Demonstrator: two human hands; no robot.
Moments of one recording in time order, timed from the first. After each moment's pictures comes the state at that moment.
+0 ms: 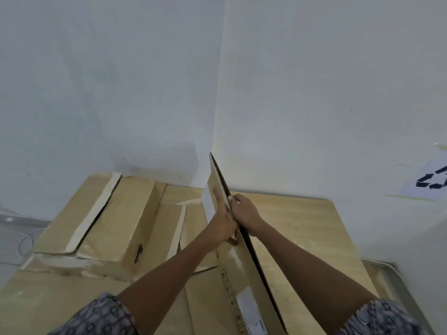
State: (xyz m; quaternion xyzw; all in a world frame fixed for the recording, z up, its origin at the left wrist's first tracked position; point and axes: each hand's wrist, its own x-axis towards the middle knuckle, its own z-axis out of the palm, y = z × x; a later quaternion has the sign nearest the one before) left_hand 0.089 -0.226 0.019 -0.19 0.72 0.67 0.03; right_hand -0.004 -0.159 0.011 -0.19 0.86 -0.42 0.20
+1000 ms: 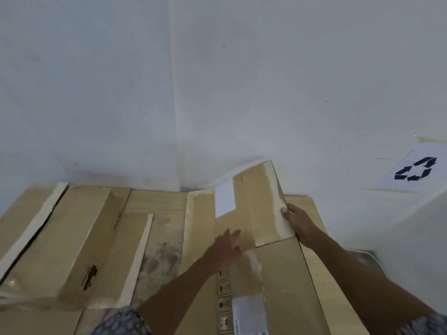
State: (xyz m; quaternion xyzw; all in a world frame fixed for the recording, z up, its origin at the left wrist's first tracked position) left_hand -0.010 -0.162 -0.106 -0.10 0.90 0.38 0.19; right_hand -0.155 0.034 -0.028 0.00 0.84 -0.50 0.21
